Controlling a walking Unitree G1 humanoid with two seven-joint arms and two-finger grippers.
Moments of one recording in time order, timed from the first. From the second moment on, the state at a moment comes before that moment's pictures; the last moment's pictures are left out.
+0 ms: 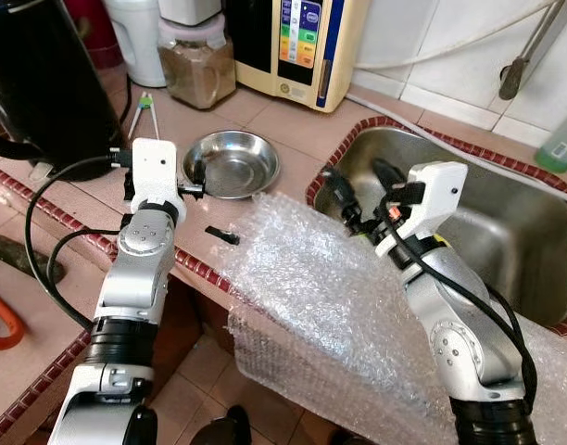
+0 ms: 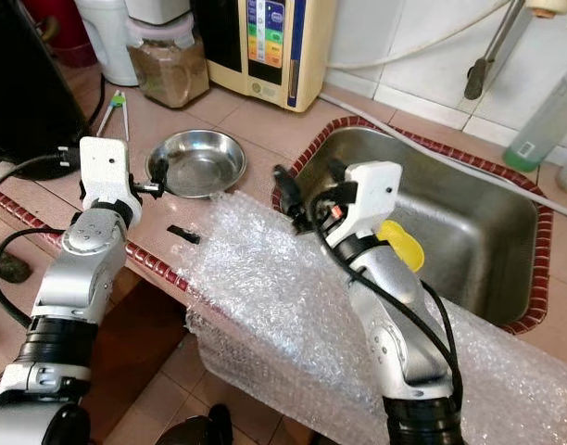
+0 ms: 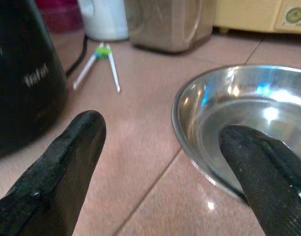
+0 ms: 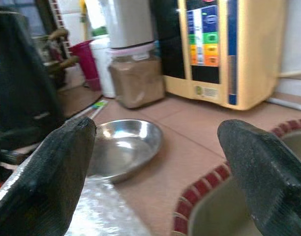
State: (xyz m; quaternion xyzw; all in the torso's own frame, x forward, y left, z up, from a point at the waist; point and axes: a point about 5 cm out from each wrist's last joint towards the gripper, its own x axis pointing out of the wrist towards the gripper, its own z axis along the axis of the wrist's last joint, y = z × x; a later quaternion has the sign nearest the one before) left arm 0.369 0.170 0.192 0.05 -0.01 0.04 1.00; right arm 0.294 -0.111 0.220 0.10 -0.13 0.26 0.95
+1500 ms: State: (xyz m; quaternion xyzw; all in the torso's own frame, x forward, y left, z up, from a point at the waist) left arm 0.404 0.176 0.194 -0.08 0.13 0.05 0.99; right arm 0.273 -0.106 0.204 0.00 -0.03 0.32 0.95
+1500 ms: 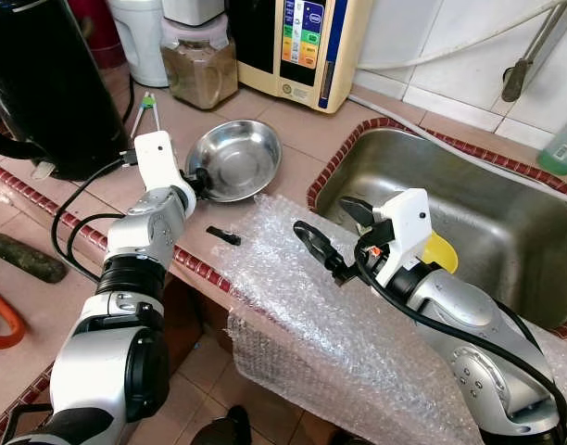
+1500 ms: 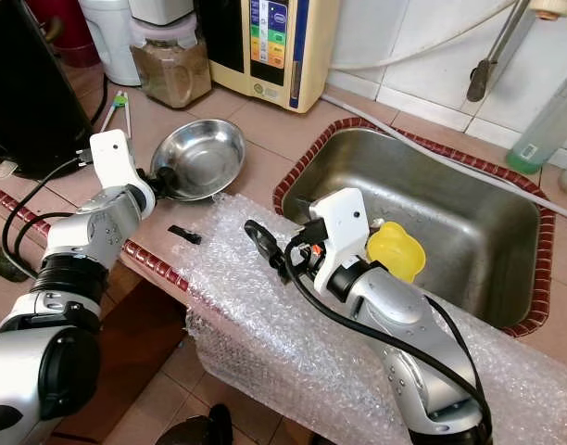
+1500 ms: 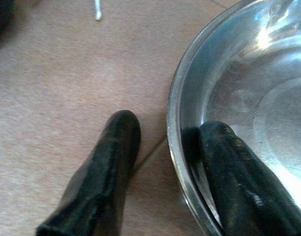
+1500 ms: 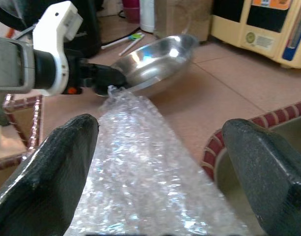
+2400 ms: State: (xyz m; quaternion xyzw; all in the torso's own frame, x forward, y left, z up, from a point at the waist) left arm 0.397 0.185 0.211 -0.03 0.10 0.04 0.99; right arm 0.283 -0.108 0.200 -0.02 -0.02 0.30 0.95
